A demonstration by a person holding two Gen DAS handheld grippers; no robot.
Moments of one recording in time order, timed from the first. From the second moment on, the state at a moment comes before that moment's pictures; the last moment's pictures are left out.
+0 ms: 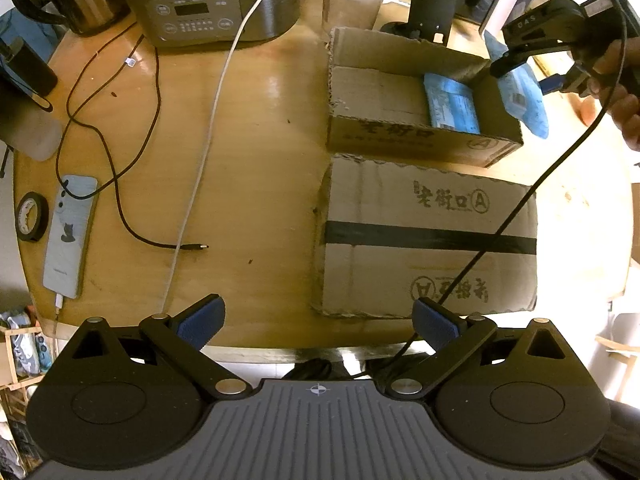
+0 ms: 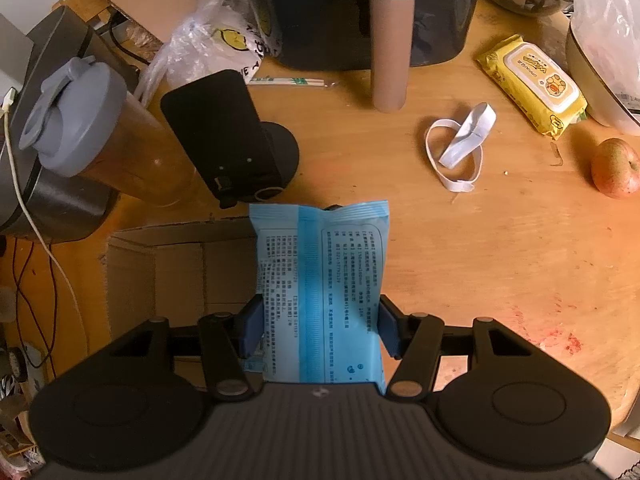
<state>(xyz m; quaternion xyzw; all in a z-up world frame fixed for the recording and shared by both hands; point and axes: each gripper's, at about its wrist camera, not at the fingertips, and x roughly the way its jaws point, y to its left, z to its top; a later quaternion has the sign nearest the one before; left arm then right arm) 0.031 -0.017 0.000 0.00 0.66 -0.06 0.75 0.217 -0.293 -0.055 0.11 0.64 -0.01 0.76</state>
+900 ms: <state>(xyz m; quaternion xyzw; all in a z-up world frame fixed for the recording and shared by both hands) 0.032 -0.008 -0.001 0.01 0.66 -0.06 0.75 0.223 -0.248 -0.057 0.09 0.64 0.01 0.76</state>
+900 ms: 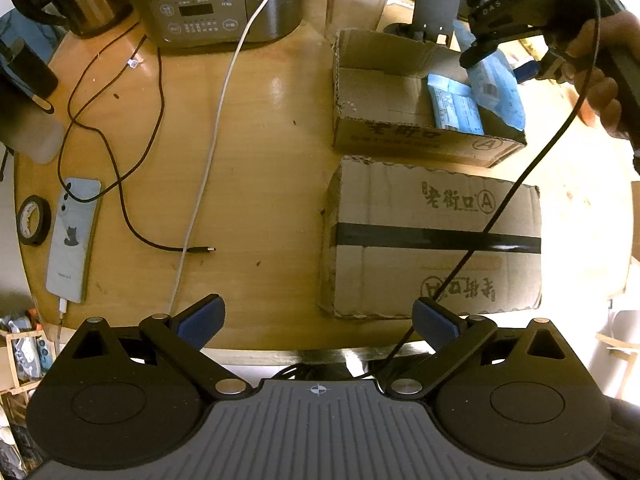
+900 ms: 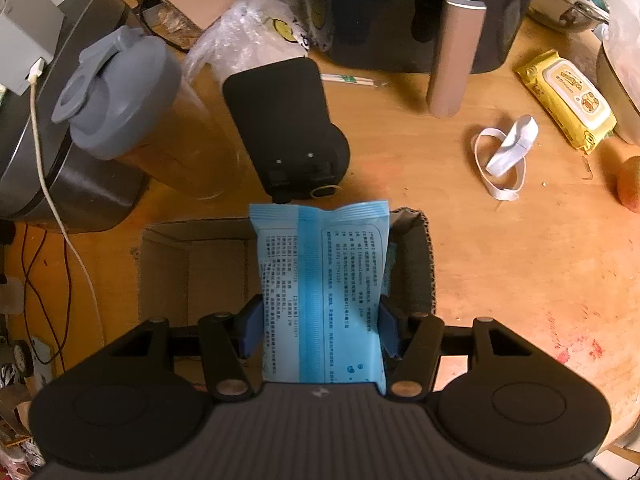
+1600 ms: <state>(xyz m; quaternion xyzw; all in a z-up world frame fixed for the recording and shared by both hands) 0.031 -0.002 -0.001 0.00 0.65 -0.06 0.75 0.222 -0.215 -0.063 0.09 0.64 0.01 0.76</state>
